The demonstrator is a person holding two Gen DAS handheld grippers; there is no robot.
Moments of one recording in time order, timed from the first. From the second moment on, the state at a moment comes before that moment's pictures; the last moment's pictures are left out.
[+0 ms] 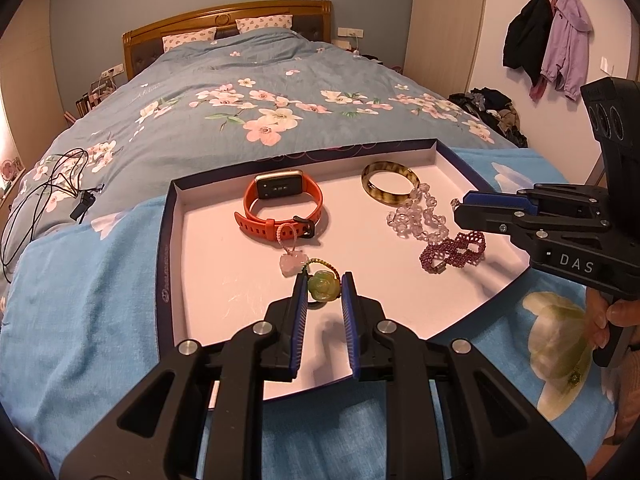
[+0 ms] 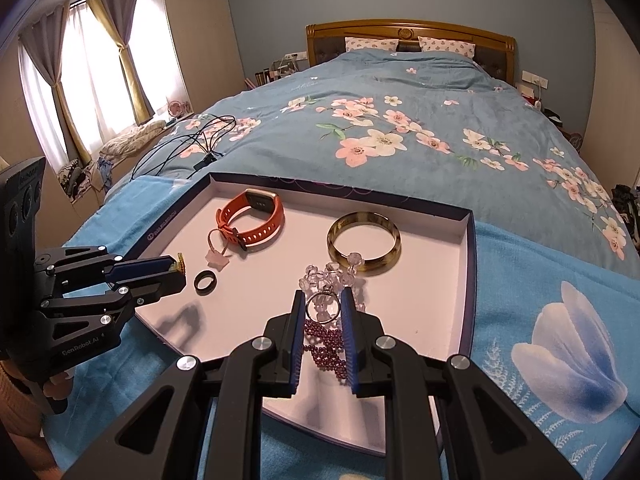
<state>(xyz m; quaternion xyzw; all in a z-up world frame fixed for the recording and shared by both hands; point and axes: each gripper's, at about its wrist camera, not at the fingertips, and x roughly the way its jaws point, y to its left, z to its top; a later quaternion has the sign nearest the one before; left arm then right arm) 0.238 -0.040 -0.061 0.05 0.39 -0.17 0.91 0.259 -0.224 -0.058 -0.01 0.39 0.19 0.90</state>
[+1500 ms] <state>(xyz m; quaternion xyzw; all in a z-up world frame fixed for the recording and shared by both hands) 0.243 -0.032 -0.057 0.04 0.38 -0.15 0.91 0.271 -0.228 -0.063 0.00 0.41 0.18 0.90</state>
